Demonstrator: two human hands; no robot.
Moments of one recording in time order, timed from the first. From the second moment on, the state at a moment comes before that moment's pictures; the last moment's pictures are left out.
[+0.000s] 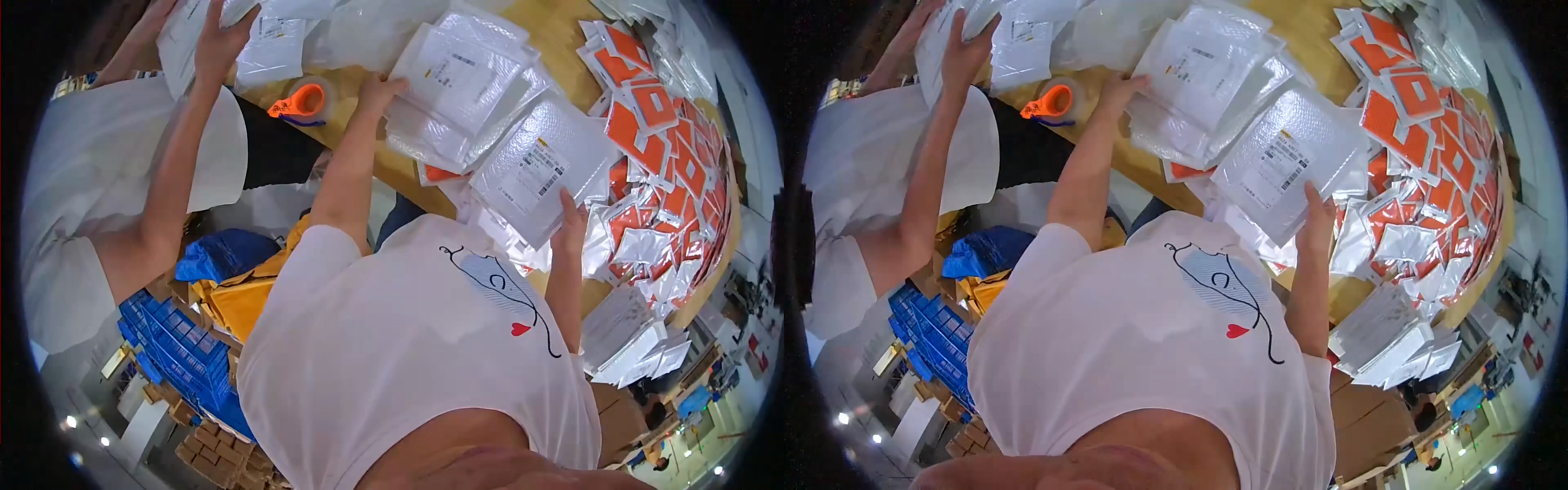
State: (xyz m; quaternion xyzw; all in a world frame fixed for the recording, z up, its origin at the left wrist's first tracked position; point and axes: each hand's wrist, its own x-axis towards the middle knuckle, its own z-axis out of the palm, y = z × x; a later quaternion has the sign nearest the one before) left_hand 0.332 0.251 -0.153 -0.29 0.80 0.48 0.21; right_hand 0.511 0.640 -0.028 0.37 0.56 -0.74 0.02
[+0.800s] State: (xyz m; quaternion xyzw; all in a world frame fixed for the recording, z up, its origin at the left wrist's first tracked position) left_hand 0.412 0.320 -0.036 -0.18 0.90 0.37 0.12; right_hand 0.515 0.673 -0.054 0.38 0.52 -0.76 -0.01
